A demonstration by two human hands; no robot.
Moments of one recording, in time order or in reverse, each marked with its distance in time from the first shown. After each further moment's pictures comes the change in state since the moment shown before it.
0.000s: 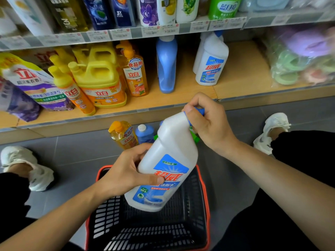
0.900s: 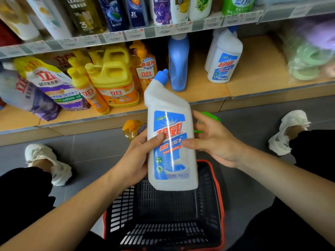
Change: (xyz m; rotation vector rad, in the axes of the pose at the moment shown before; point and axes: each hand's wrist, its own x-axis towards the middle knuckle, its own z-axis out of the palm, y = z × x) left_hand 0.015 0.010 -0.007 -0.526 0.191 -0.099; right_hand -0.026 0.017 0.014 0.660 -0.388 0.574
